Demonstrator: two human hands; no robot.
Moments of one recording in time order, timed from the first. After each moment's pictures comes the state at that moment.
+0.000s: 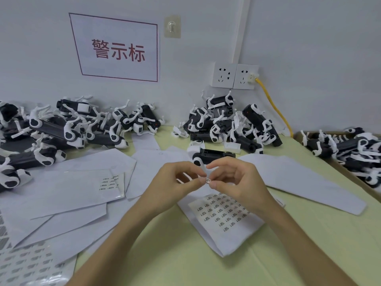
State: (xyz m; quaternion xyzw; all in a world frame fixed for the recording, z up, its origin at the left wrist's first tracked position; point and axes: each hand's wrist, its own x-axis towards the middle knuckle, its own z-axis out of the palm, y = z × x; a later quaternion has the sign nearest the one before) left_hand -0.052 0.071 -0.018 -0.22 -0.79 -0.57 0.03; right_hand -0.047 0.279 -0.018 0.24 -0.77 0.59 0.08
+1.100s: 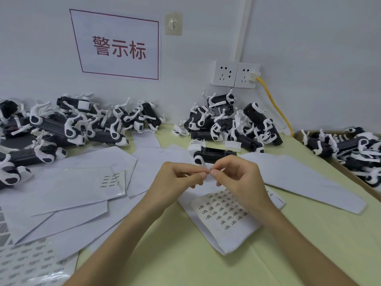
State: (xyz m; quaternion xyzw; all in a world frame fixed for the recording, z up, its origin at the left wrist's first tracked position) left_hand -0.048 0.076 -0.019 -0.17 -0.74 -0.65 0.00; right_hand -0.054 0.273 -0.031 0.21 -0.77 0.57 0.17
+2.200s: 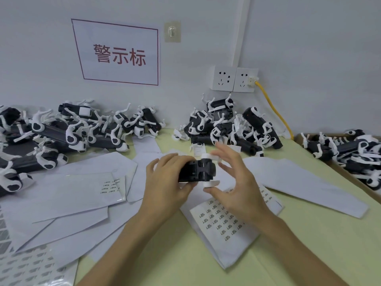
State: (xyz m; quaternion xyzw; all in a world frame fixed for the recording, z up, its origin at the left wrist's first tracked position) left_hand -0.061 0.073 -0.035 -0.18 -0.90 -0.29 0.29; right_hand -0.053 0.268 -0.036 0.29 -0.79 0.47 0.25
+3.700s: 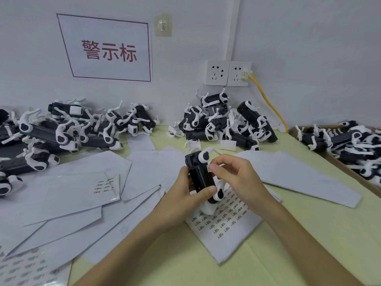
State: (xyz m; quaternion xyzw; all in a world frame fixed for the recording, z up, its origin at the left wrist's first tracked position) left_hand -0.047 0.099 -0.051 -0.17 -0.76 -0.62 -0.05; right_hand -0.055 0.281 -0.022 0.17 -0.78 0.60 0.09
